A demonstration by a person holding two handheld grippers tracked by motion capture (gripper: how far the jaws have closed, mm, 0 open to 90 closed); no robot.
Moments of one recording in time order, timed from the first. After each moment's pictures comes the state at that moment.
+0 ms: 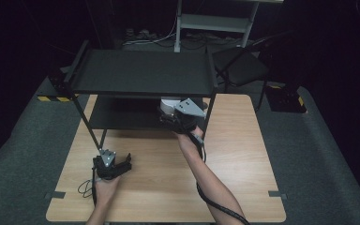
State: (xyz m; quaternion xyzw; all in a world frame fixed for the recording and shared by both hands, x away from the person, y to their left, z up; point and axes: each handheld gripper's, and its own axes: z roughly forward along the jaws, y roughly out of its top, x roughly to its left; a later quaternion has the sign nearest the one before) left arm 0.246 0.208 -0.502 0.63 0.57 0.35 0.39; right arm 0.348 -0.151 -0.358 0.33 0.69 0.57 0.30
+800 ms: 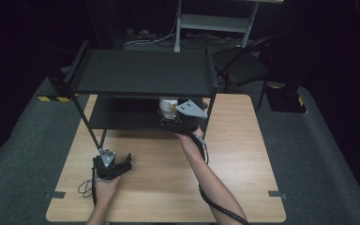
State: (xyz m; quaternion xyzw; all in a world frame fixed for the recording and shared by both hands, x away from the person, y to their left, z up) left arm 0.245 0.209 -0.503 0.63 0.57 0.35 0.40; right arm 0.355 -0.161 -0.369 0.32 0.70 0.56 0.30
